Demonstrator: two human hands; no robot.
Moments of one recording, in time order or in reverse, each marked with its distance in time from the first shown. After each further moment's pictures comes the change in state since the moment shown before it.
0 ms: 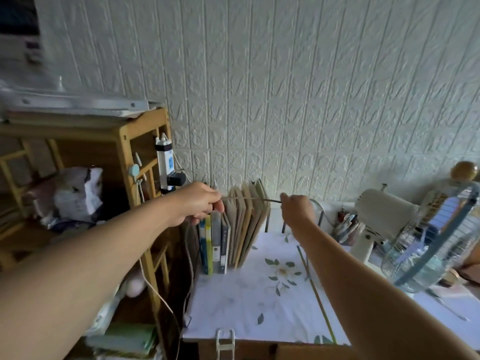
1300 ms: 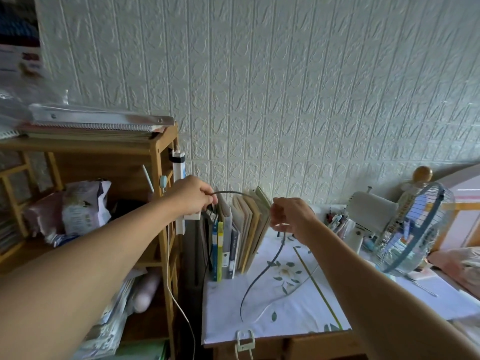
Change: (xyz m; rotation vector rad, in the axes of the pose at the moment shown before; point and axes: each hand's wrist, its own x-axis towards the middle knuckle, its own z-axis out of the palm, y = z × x) left_hand -0.023 -0.034 -0.087 0.371 0.185 0.251; right_hand -0.074 -0.060 0.024 0.508 -0.210 0.065
